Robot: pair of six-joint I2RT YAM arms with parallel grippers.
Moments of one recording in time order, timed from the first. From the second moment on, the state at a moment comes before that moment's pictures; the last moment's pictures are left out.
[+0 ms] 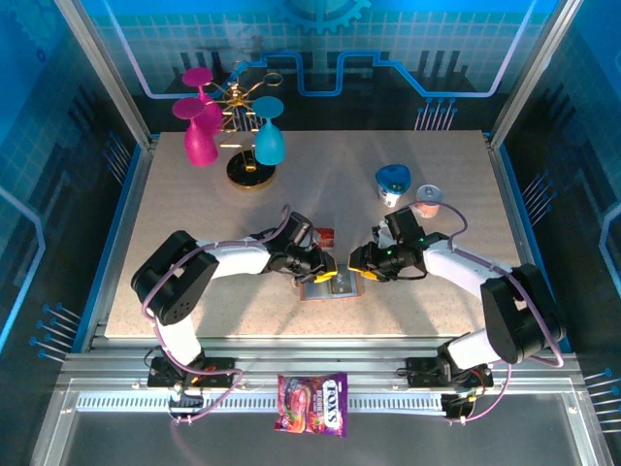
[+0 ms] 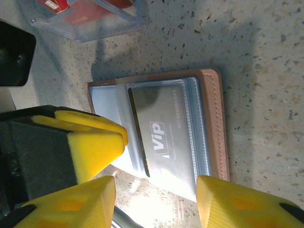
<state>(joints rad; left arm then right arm) -0.65 1.79 0.91 -0.05 0.56 -1.09 0.38 1.44 0.73 -0.39 -0.57 0.71</state>
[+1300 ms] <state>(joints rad) -0.66 1.83 0.95 -0.12 0.57 -1.07 0.38 1.43 0.71 -0.40 -0.58 0.71</state>
